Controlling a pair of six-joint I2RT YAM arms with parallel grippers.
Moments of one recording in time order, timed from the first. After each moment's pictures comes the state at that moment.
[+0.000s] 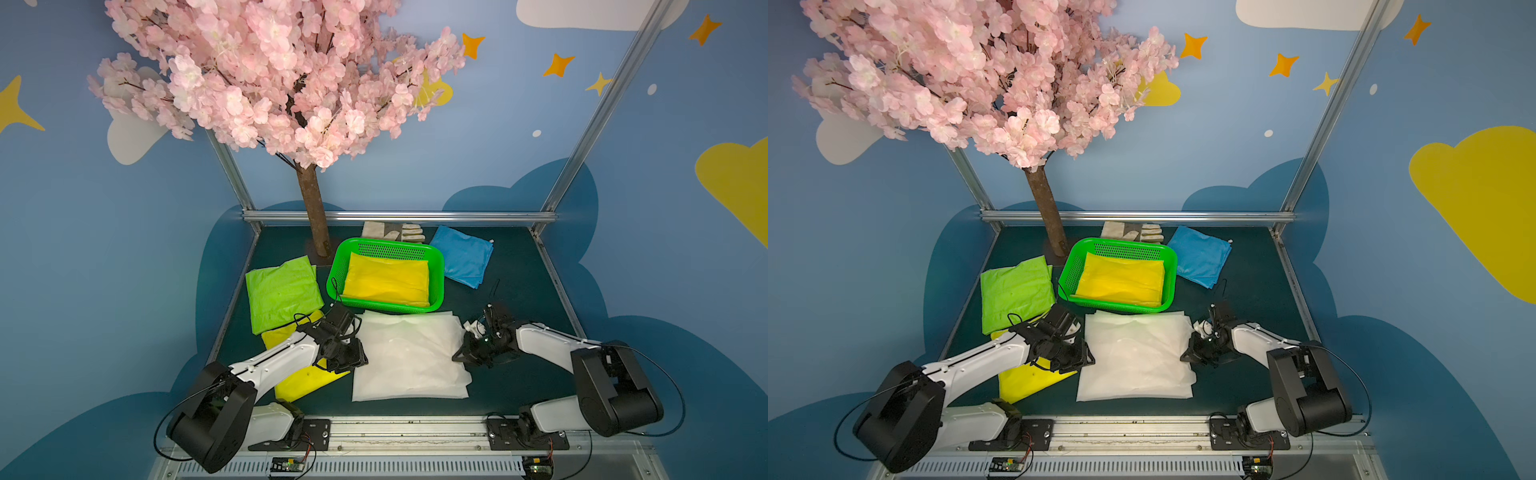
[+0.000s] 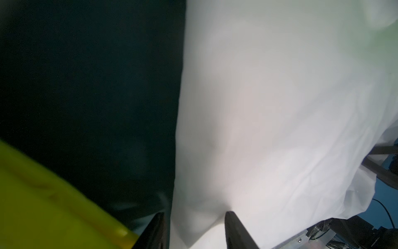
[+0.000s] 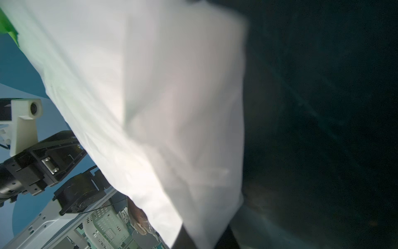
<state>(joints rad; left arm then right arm) -0.51 1.28 0.58 -0.58 0.35 -0.73 0.31 1.42 0.55 -0.49 -0.68 0.55</state>
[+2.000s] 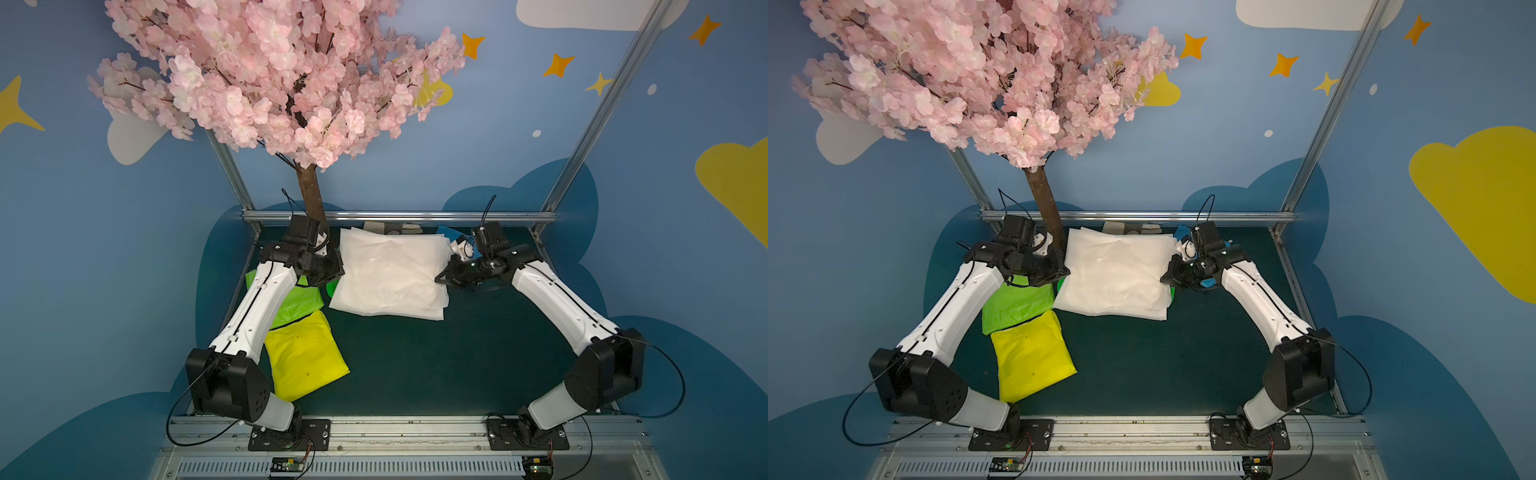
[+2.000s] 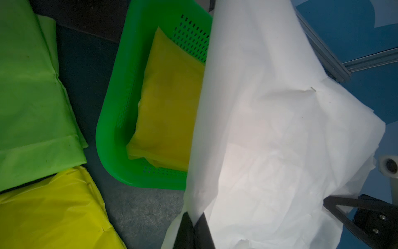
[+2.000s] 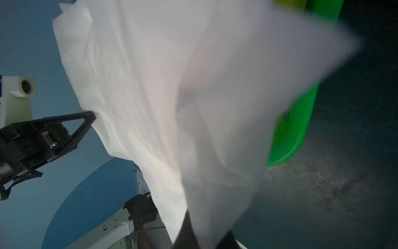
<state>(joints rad) -0.14 1.54 1.50 -0.95 0.36 -0.51 0.40 1.65 1.50 -0.83 -0.58 0.63</state>
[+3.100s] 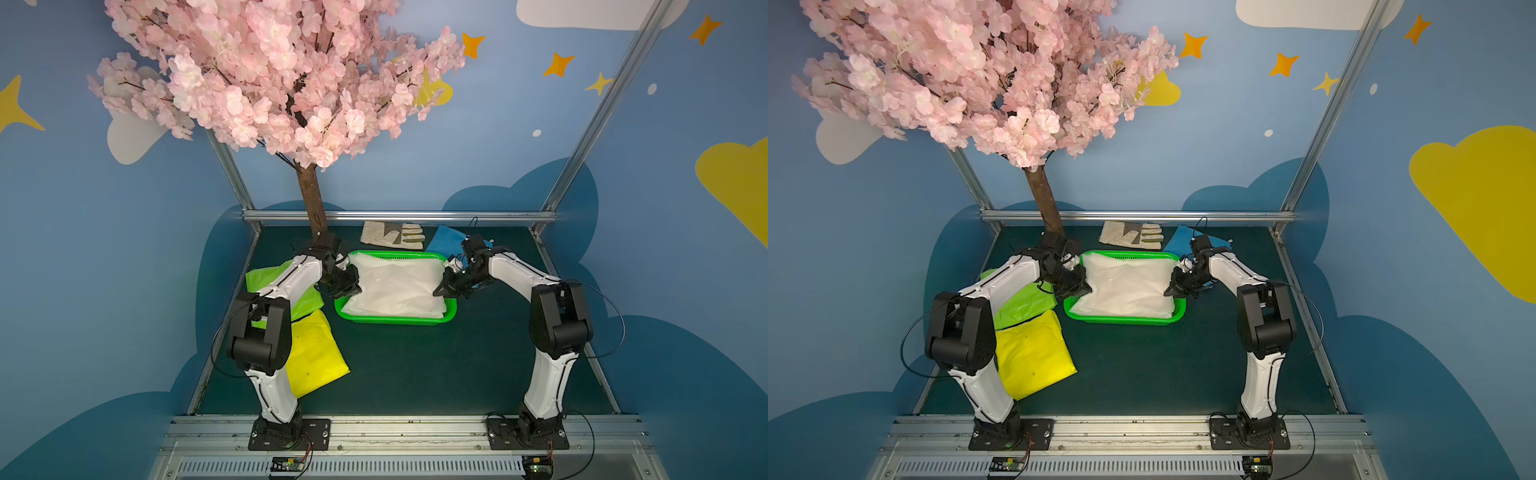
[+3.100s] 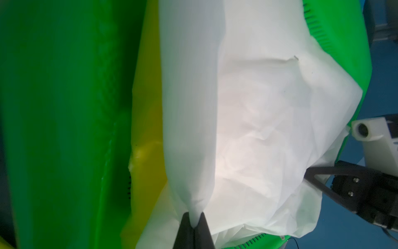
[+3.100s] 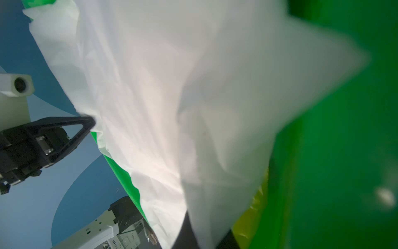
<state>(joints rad) -0.24 1.76 1.32 -0.78 0.48 -0.56 0.28 1.93 1.42 -0.85 -0.70 0.45</state>
